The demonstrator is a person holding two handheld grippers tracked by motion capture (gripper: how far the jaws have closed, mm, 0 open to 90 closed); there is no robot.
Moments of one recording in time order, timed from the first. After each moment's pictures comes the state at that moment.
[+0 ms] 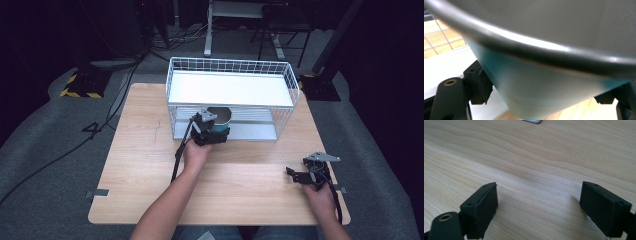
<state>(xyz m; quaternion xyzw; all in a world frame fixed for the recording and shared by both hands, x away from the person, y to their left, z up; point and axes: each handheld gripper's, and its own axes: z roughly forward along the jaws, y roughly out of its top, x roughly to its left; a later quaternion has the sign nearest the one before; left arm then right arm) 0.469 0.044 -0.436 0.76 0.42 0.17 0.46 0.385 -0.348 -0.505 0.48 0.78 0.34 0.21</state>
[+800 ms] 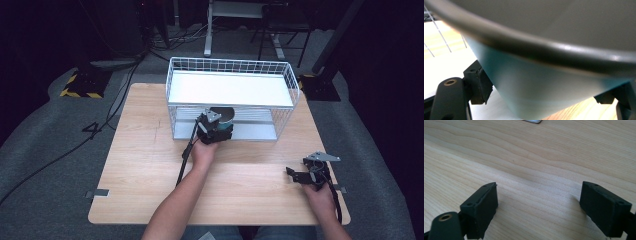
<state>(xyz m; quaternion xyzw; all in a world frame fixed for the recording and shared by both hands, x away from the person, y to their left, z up) 0.483 0.026 -0.459 0.74 0.45 0.20 0.47 0.385 -0.348 -0.505 0.48 0.78 0.34 0.21</state>
